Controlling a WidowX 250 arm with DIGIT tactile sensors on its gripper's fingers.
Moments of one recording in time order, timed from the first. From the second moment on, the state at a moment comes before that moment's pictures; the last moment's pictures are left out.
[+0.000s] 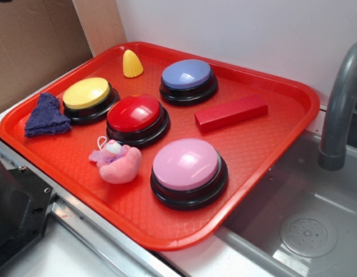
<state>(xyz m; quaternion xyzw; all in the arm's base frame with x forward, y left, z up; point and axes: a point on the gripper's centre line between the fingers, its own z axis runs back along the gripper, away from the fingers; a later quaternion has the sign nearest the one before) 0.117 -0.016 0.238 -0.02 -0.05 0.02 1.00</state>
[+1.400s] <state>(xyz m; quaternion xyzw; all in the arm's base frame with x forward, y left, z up) 0.237 -0.073 0.129 0.03 -0.06 -0.12 0.99</state>
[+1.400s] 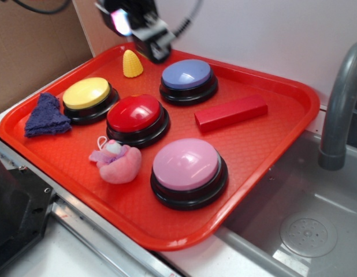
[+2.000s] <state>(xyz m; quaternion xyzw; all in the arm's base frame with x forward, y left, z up) 0.304 -0.100 0.045 0.03 -0.03 -0.17 0.98</state>
